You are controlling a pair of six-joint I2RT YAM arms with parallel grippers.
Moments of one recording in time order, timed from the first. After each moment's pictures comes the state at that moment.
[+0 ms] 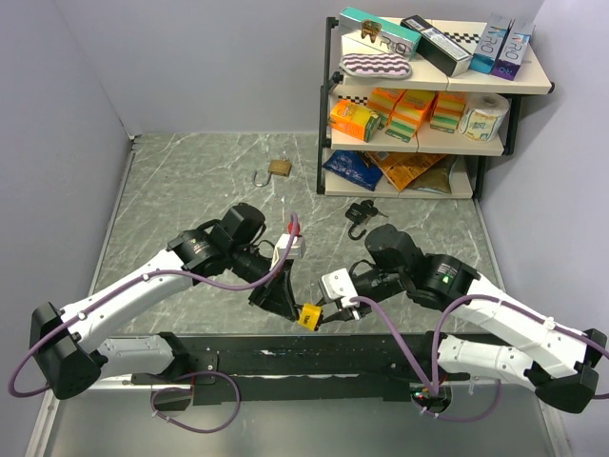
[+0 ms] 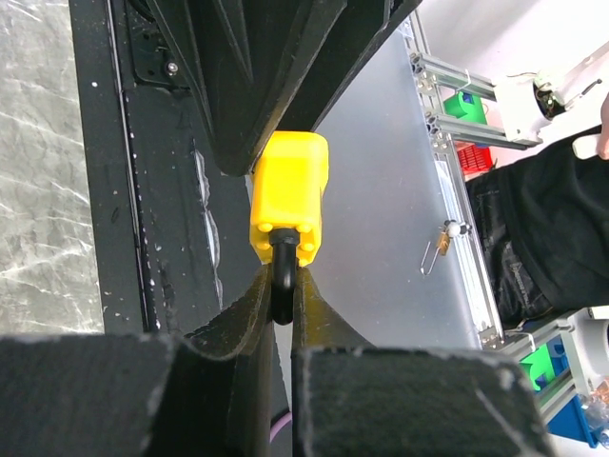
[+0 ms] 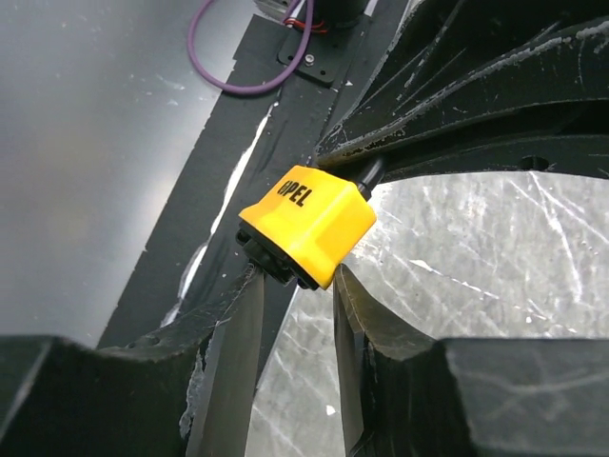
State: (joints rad) left arm -0.83 1.17 1.04 -0.65 1.10 0.09; right arm 0.98 0.92 1.01 -0.71 -0.75 -0.68
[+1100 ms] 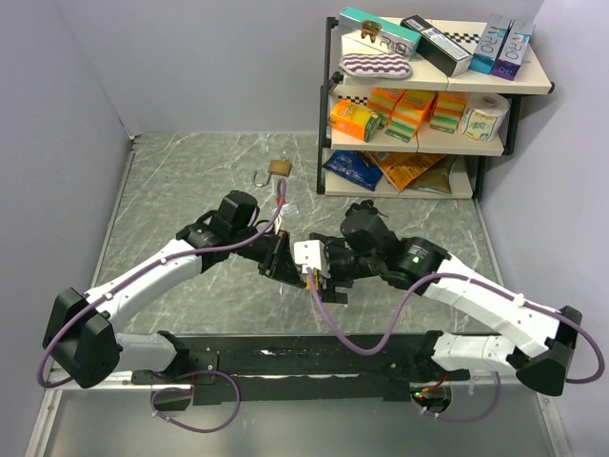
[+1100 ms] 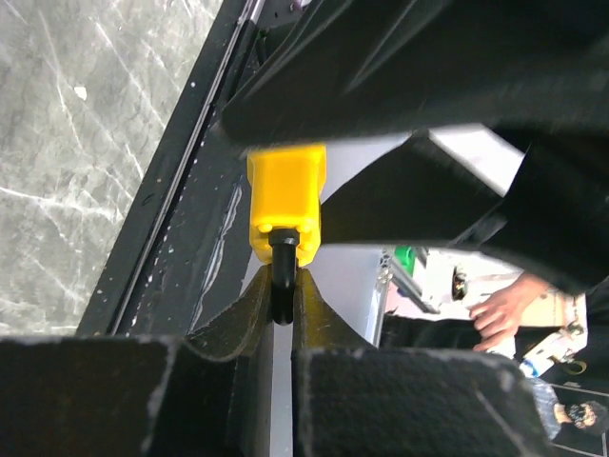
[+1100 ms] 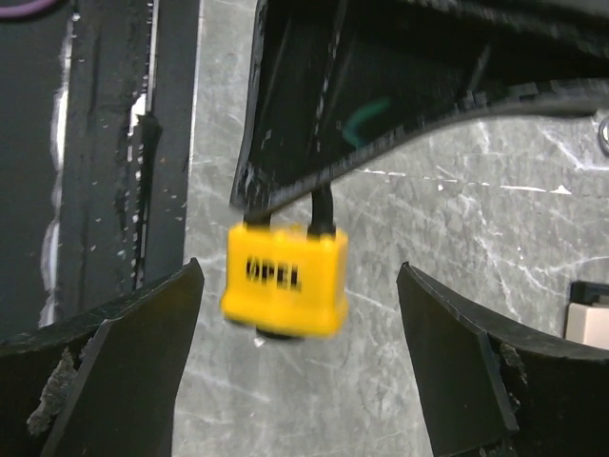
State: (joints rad) left arm -0.66 1.27 0.96 -0.37 0.99 -0.49; right arm 0.94 1.09 1.09 -0.70 -0.38 -0.62
